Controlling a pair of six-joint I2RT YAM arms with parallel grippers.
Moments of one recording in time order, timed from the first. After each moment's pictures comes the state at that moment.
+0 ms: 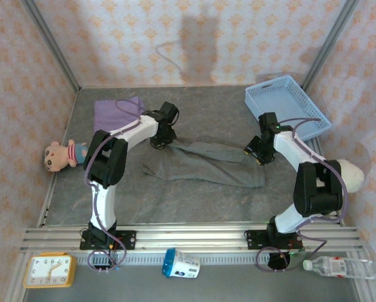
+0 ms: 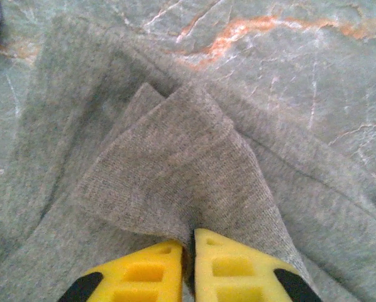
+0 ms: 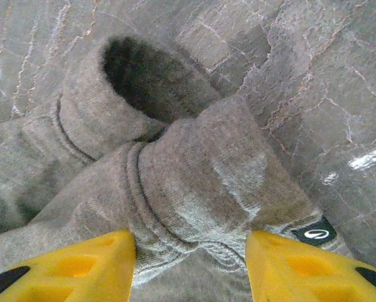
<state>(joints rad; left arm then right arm) -0.40 2.03 1.51 -0.77 -0.10 -0.85 0.09 1.58 1.05 -0.78 -0.12 0.77</state>
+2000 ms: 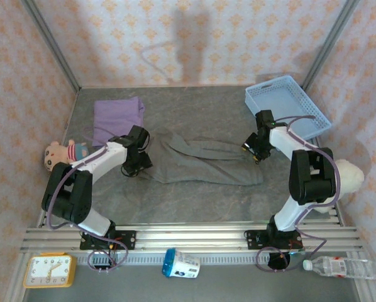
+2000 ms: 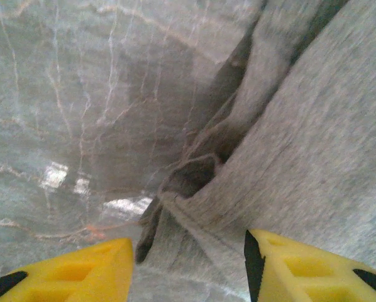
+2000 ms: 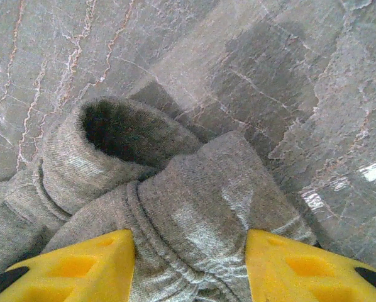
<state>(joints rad) -0.28 1.53 0.93 -0.73 -0.02 -0.80 0.09 1.70 1.10 -0.70 -0.12 0.80</state>
